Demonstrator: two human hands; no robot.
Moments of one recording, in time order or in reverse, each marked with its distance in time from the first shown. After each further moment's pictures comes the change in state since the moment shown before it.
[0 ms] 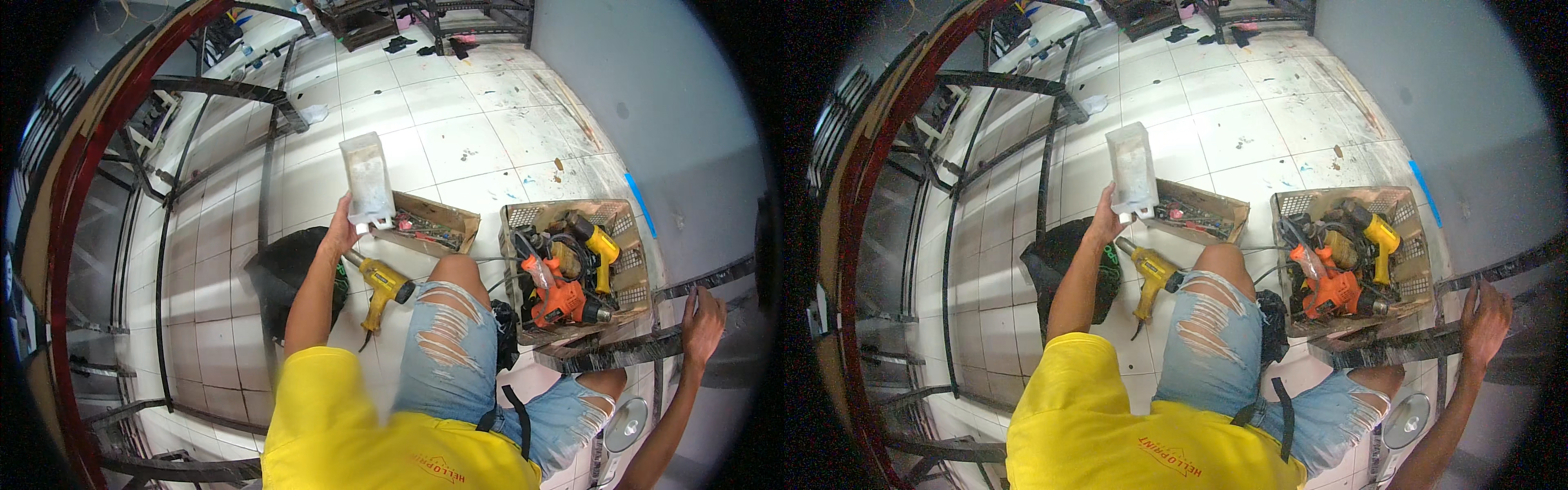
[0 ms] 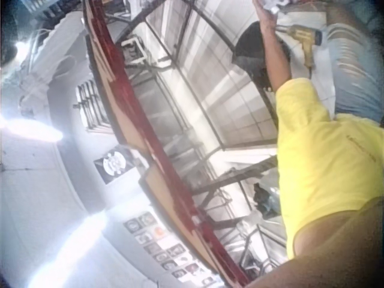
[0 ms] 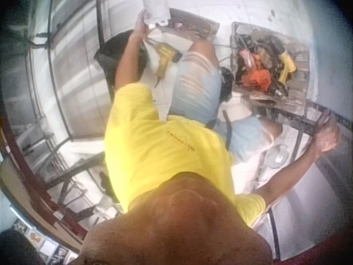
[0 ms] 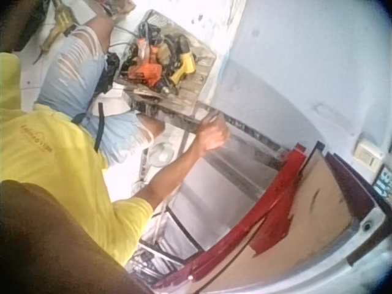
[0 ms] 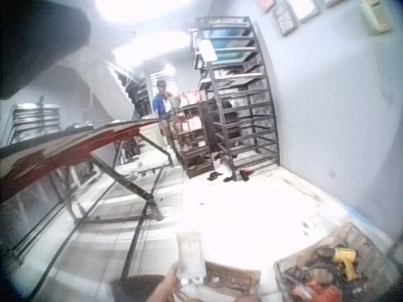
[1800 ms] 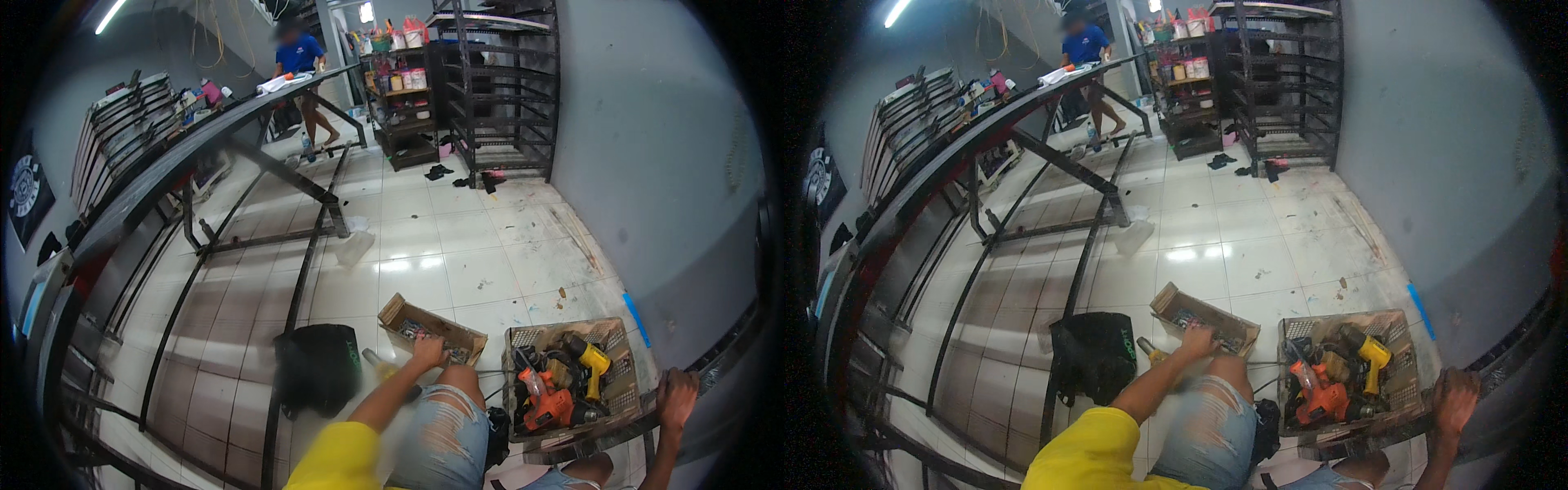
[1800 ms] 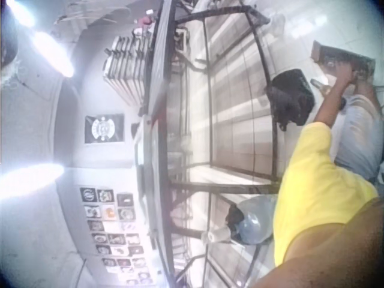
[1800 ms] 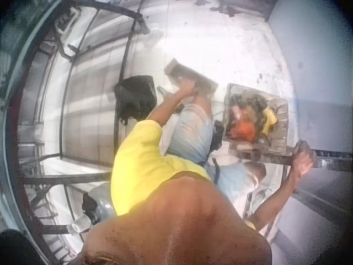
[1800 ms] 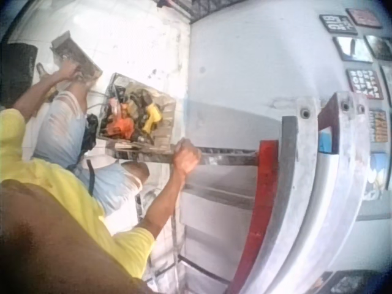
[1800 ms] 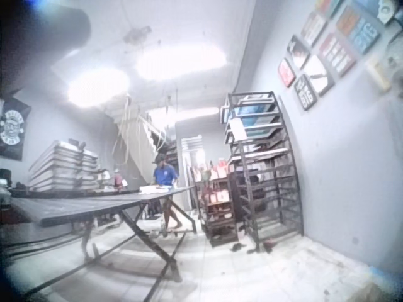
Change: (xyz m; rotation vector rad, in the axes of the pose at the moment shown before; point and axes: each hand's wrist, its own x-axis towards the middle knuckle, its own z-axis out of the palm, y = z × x) left_hand 0.023 -0.114 0.099 1.818 0.040 0.324; right_hand 0.001 -0.011 -0.007 0.178 0.256 -0.067
